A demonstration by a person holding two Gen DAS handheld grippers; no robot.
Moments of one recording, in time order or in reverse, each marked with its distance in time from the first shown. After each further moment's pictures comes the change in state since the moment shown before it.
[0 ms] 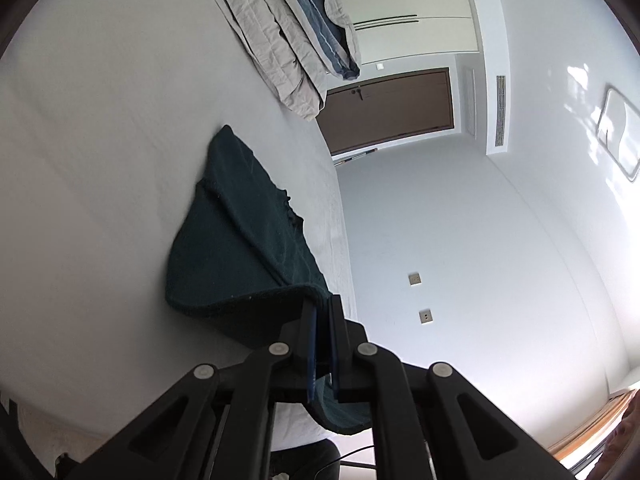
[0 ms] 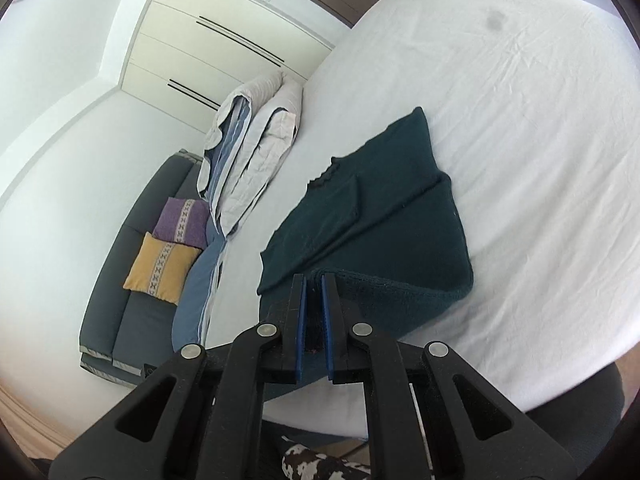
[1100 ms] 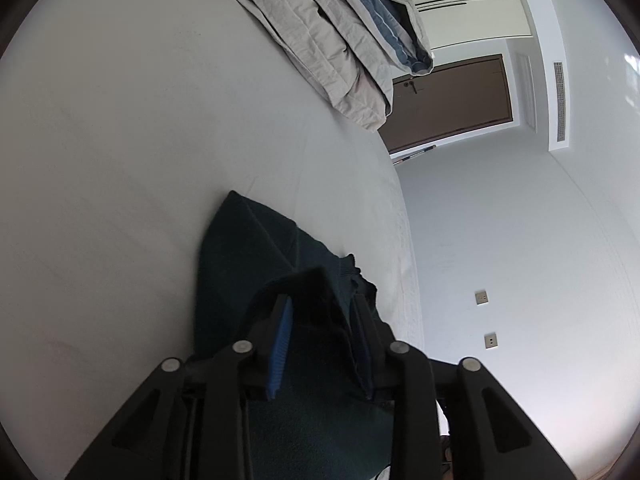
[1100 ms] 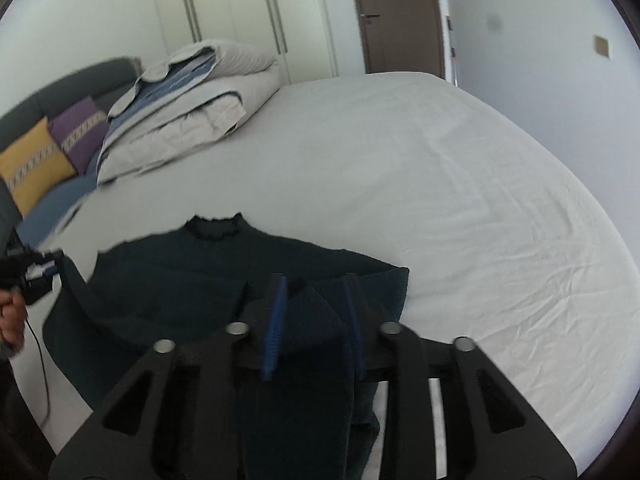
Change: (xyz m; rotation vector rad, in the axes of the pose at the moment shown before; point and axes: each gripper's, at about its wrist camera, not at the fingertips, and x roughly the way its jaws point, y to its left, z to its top) left arm 0.186 0.049 0.134 0.032 0.031 0.245; right arm 0.253 0.010 0.152 -0.689 0.008 -0.458
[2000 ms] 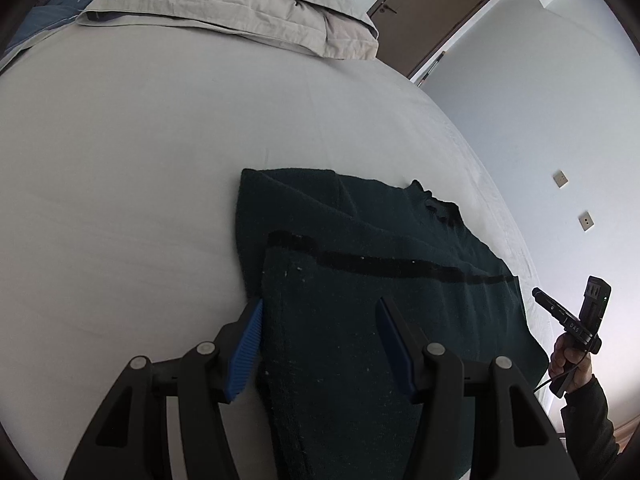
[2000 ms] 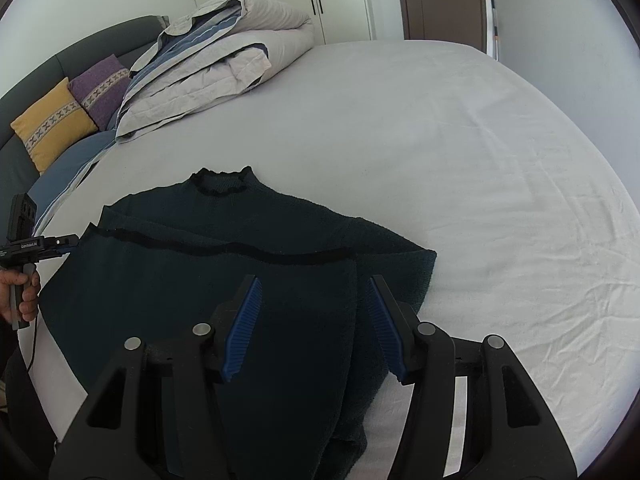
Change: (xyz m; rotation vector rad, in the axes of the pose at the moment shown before) left arm 0.030 -0.010 -0.020 0.440 0.132 0.314; right arm 0.042 -0.015 -0.007 -0.021 0.142 0.118
